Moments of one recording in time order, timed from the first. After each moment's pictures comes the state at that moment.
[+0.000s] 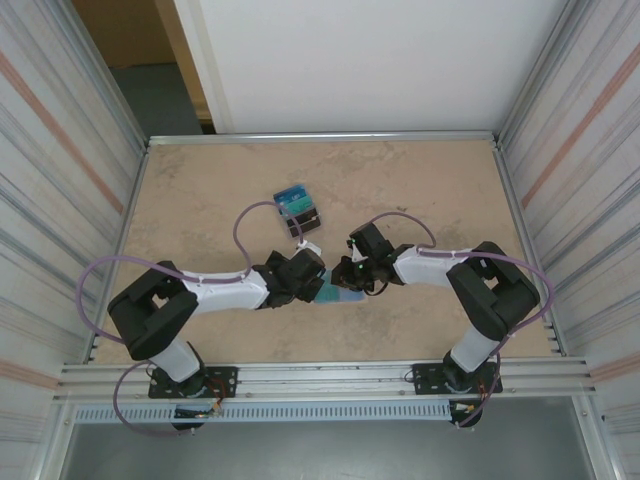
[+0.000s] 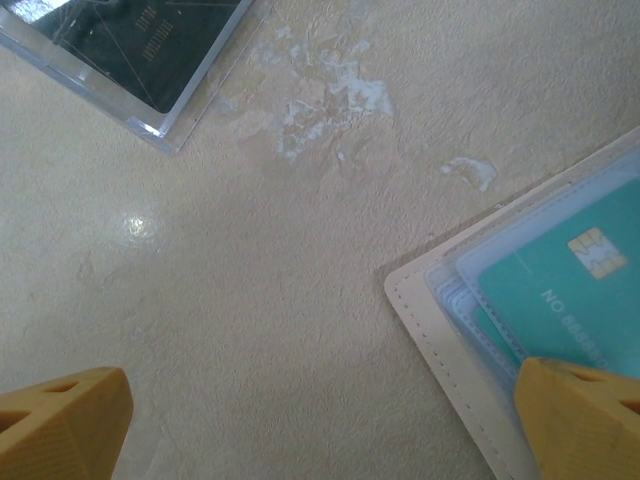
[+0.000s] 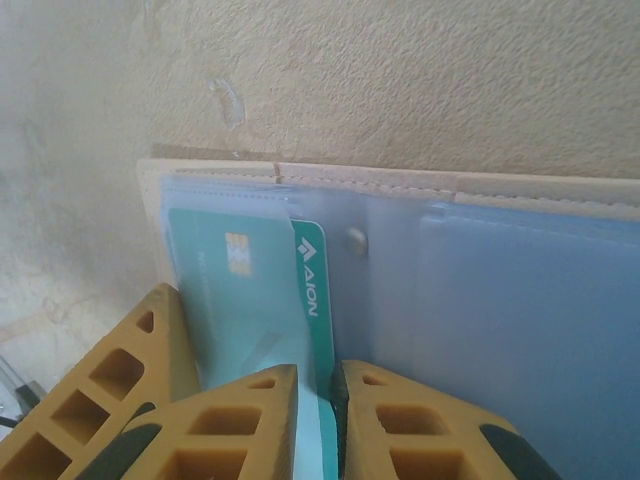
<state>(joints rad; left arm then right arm) -0.94 1.60 0.76 -0.19 -0.49 -0.21 0.67 1.66 0.76 -0.11 -0.39 0.87</state>
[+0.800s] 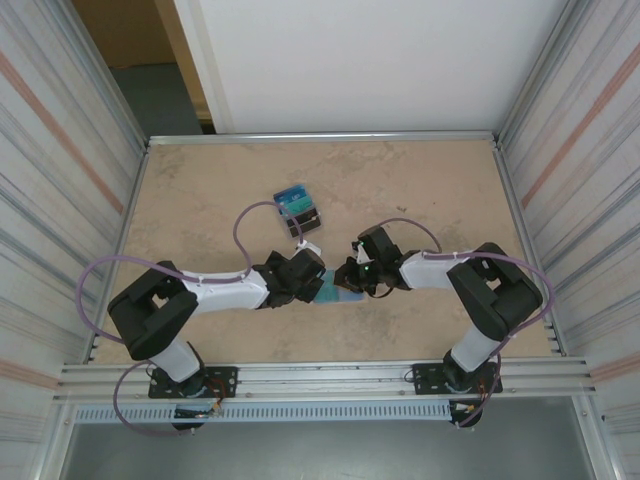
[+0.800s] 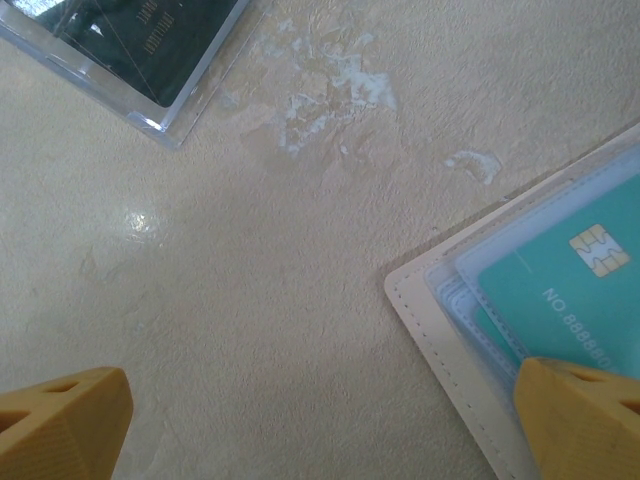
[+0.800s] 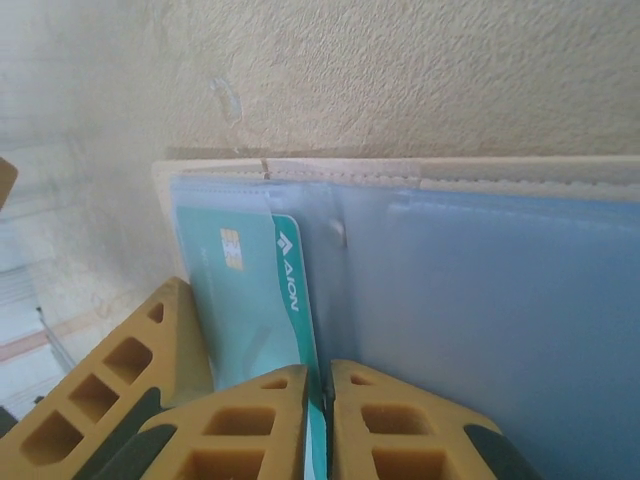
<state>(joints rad) -0.94 1.60 0.77 -0.20 -0.49 -0.21 0.63 1.65 0.67 0.05 -0.48 0.94</state>
